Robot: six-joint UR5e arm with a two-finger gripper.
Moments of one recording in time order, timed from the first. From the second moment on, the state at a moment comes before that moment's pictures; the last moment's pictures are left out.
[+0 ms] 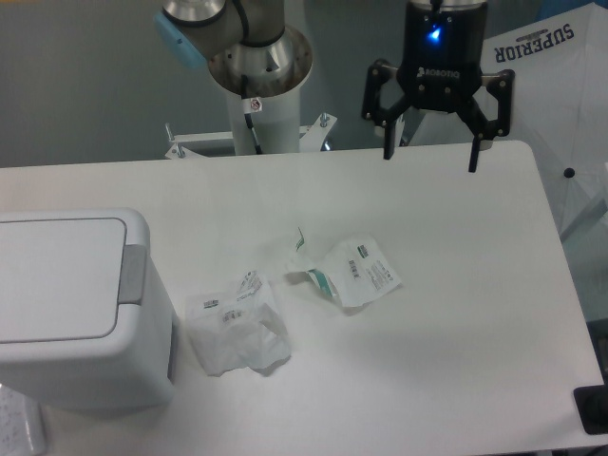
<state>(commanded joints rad) 2.61 -1.64 -1.37 -1.19 1.23 0.69</state>
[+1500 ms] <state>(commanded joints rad) 2.27 -1.78 -1.42 -1.06 1.23 0.15</state>
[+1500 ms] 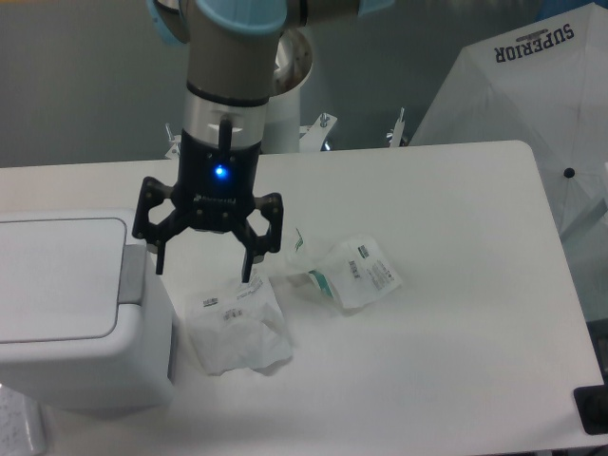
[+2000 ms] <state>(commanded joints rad) 2.25 -1.78 -1.46 -1.05 1.23 0.15</state>
